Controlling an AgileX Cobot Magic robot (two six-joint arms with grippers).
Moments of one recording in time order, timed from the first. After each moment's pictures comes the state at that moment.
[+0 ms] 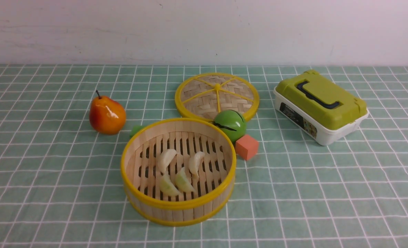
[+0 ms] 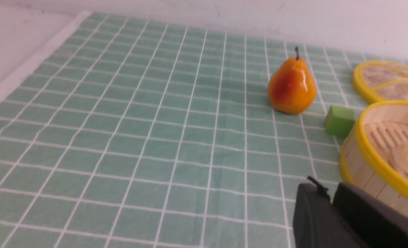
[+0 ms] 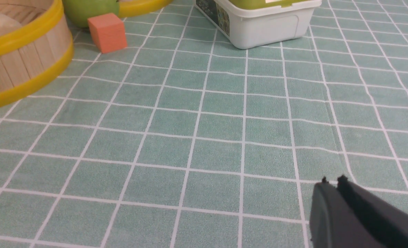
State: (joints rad) right arm 0.08 -0.01 0.02 0.06 0.37 -0.05; left arm -0.17 -0.01 -0.24 0.38 0.55 -0.49
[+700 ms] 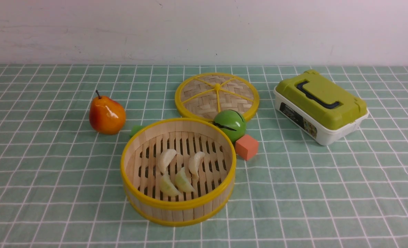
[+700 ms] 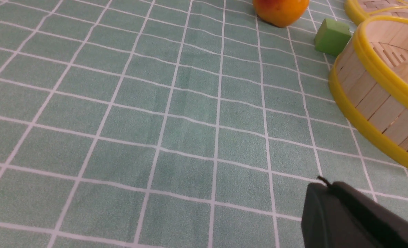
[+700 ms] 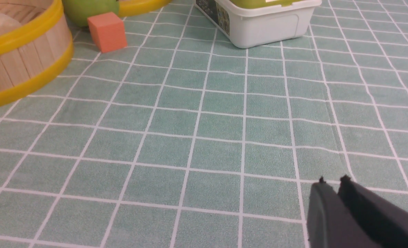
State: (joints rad) right arm 0.08 -0.01 0.02 0.06 0.38 -0.05; left arm -0.04 -0.01 0.03 0.04 0.40 -0.32
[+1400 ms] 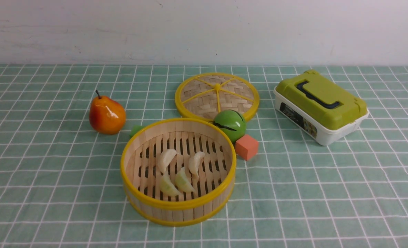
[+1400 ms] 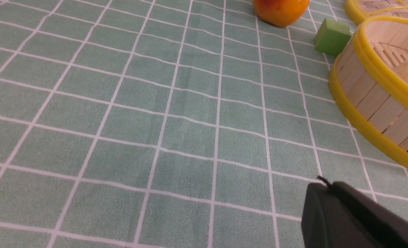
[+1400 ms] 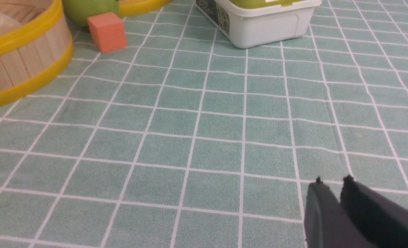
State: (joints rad) right arm 0.08 -0.01 0.02 0.06 0.38 -0.05; left arm -0.04 -0.01 0.03 0.04 0.40 -0.32
